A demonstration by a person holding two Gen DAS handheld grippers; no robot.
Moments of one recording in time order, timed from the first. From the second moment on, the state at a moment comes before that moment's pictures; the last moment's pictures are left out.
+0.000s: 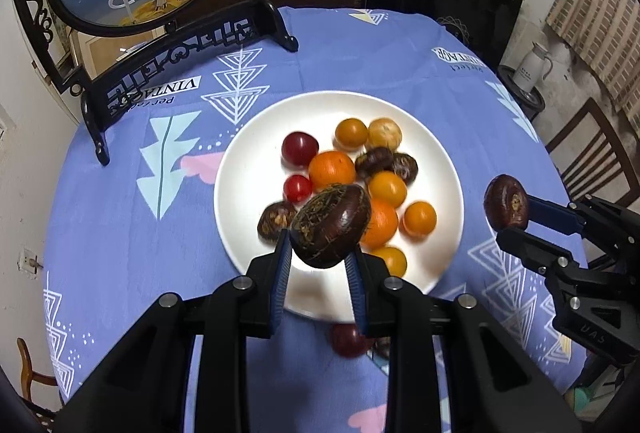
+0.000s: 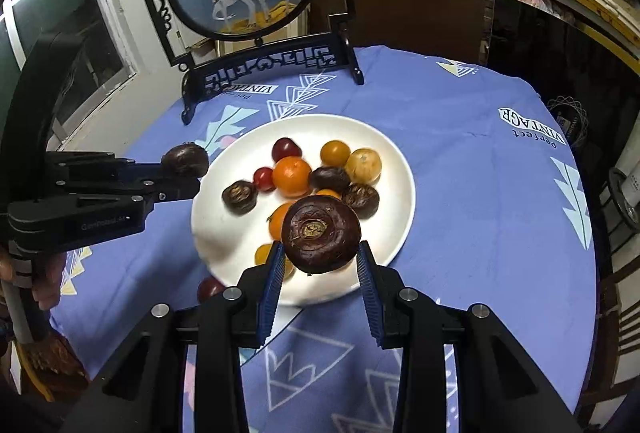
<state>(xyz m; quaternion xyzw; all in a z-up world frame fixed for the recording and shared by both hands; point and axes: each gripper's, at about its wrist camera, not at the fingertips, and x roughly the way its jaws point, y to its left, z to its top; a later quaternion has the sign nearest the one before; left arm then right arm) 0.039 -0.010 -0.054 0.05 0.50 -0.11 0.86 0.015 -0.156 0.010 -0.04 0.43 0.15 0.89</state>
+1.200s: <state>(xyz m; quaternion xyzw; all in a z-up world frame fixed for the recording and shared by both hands) 0.089 -0.021 -0.070 0.08 0.49 -0.08 0.87 0.090 -0.148 0.007 -0.01 0.44 0.15 0.89</state>
